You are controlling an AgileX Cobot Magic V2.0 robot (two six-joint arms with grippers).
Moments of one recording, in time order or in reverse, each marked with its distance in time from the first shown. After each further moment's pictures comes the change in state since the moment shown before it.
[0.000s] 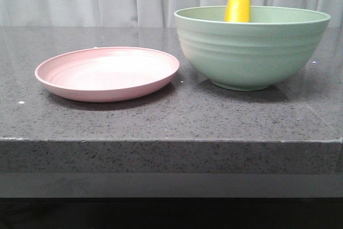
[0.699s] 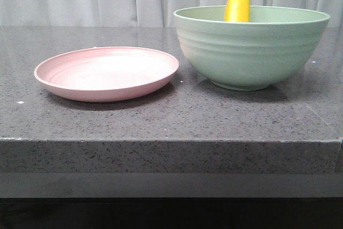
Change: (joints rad) left arm 0.005 0.000 0.027 -0.008 -0.067 0.000; right arm 0.000 0.000 0.000 0.000 0.000 0.000
